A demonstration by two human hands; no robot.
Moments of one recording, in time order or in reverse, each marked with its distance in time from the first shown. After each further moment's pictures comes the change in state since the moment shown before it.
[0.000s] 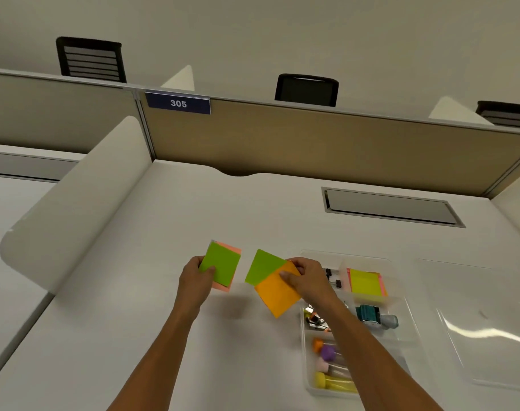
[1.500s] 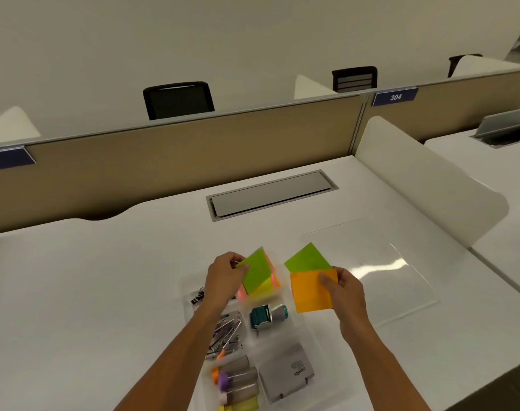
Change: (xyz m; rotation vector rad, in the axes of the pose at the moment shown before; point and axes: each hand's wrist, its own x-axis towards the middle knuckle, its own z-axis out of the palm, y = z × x) left_hand -0.068 0.116 0.291 0.356 -0.450 0.326; right_hand -0.095 0.107 -0.241 0.354 0.731 0.169
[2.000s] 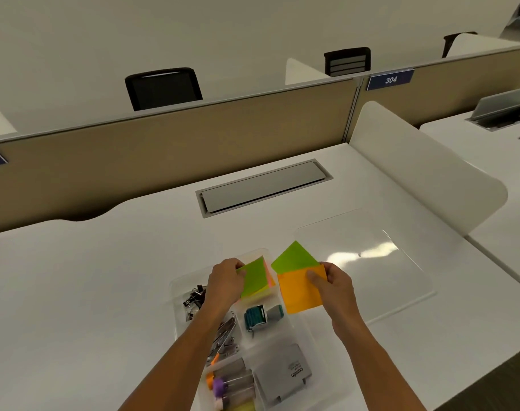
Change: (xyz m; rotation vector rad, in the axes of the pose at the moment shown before) left_hand 0.019 -0.013 0.026 0.309 -0.118 0.036; right_hand 0.008 0.000 0.008 -0.009 -0.077 0.020
